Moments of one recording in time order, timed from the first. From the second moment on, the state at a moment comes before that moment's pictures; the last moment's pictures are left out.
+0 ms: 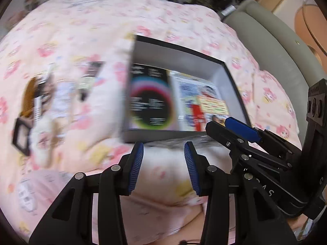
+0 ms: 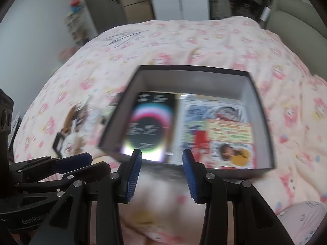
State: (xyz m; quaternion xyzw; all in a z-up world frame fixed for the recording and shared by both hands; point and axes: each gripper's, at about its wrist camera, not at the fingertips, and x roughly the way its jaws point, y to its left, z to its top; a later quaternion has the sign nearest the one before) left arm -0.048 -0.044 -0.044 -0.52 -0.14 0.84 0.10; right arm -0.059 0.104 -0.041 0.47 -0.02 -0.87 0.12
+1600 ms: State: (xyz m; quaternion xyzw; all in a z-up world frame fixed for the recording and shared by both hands) left arm -0.051 -0.240 -0.126 -0.48 -0.40 0.77 0.12; right arm -0.132 -0.096 -0.104 0.56 -0.10 -0.74 0.35
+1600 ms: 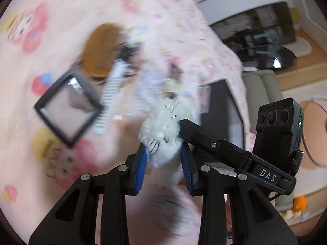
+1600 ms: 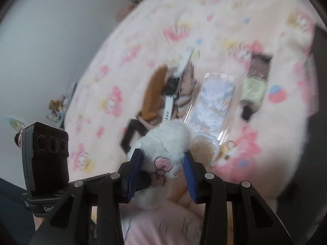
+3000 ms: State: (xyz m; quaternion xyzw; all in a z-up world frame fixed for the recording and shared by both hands) left arm -0.069 -0.002 -0.146 -0.58 -0.29 0.72 0.24; right arm -0.018 0.175 -0.147 0.57 -0.24 -0.75 0.23
